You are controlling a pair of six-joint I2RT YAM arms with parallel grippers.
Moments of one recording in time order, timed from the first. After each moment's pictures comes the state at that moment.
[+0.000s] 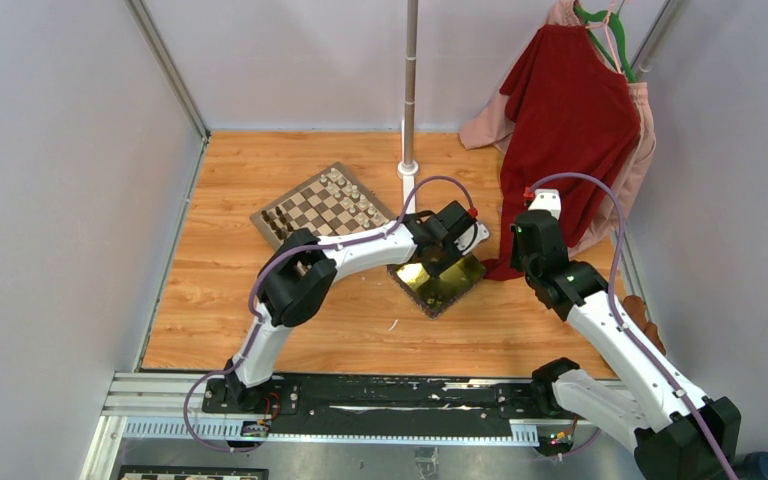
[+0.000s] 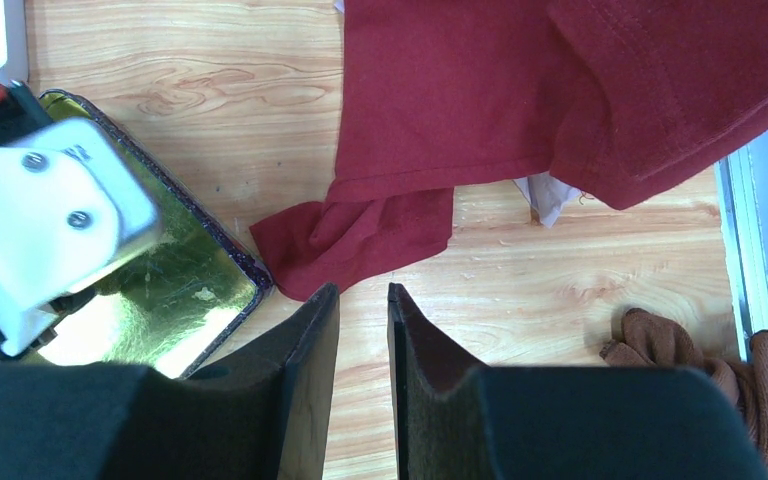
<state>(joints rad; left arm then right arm) -0.96 2.14 1.66 -0.55 -0.02 0.10 0.42 0.90 0.77 -0.53 0.46 0.24</state>
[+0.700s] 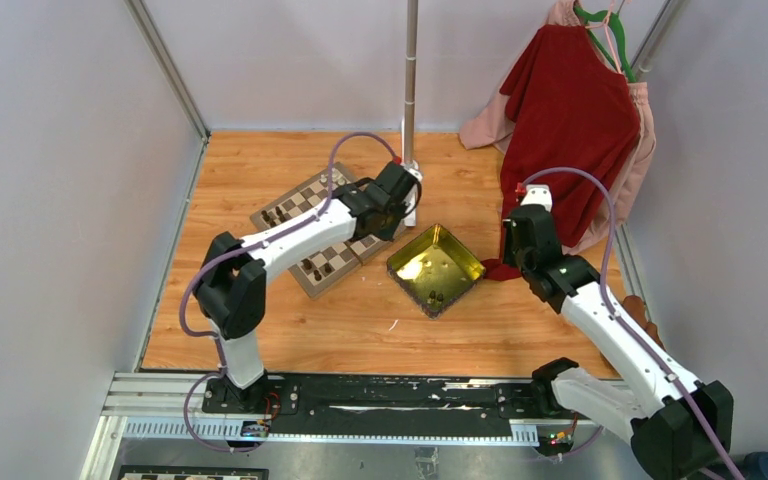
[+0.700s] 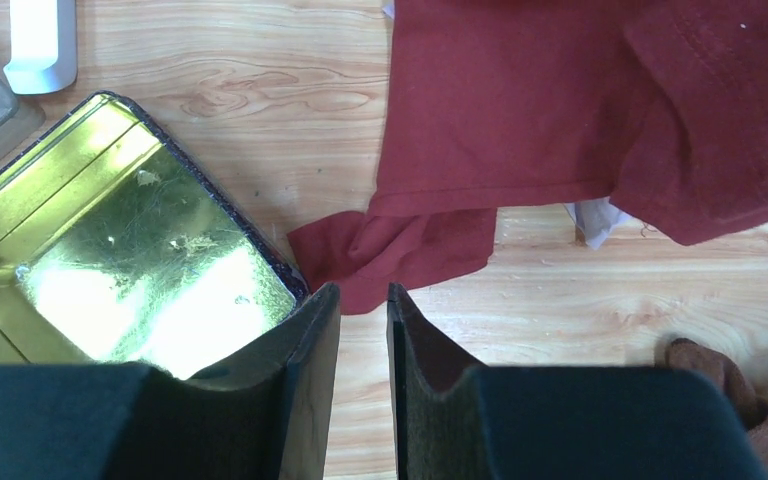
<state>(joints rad) -0.79 1.83 1.52 -0.64 -0.27 -0.12 0.42 0.95 0.78 -0.48 0.40 0.24</state>
